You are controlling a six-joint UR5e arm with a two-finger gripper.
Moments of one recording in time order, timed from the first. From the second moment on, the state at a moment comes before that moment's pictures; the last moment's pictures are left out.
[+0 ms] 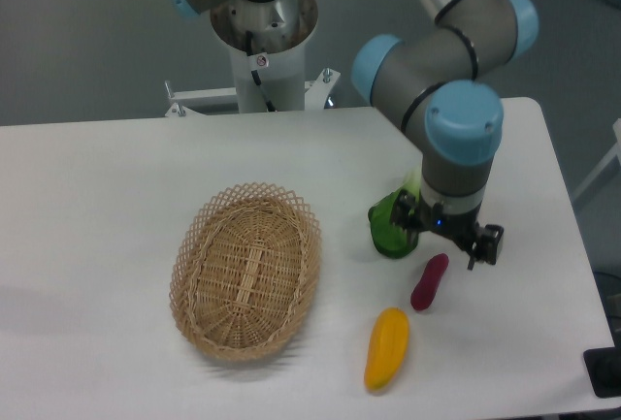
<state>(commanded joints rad) 2.54 -2.08 -1.46 -1.04 1.62 1.07</state>
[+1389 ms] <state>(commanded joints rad) 2.55 -2.19 -1.59 -0.79 1.71 1.08</state>
